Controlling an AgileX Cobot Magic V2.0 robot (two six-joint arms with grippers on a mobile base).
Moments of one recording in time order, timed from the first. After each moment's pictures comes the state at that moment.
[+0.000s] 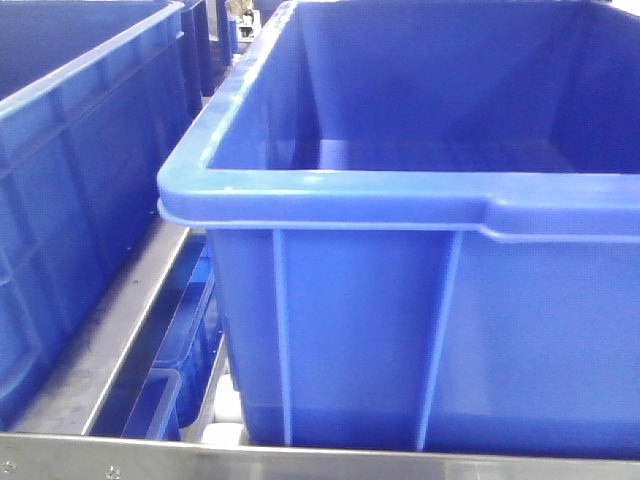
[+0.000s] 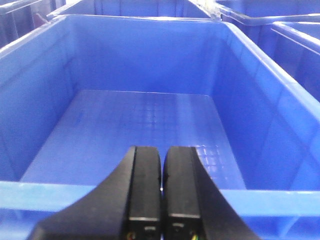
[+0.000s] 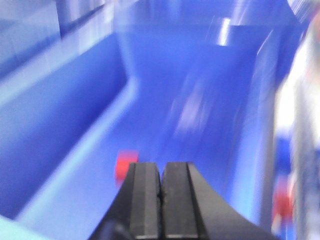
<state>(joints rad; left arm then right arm) -0.08 -0.01 0.01 -0.10 0.07 0.05 0.44 0.01 -0.41 -0.31 0.53 0.27</state>
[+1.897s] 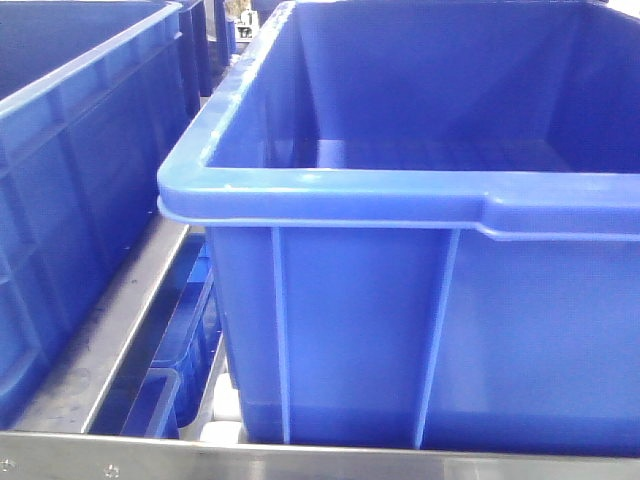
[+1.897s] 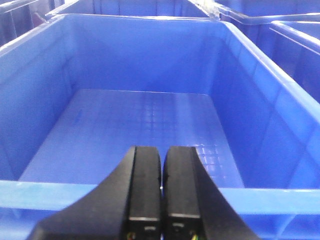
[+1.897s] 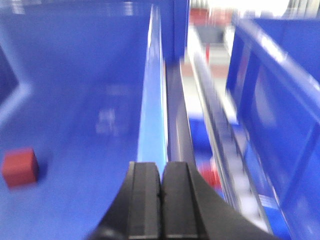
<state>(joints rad) -0.08 -0.01 0.01 -0.10 0.07 0.05 -0.07 0.00 -0.01 -0.02 0.08 0.06</state>
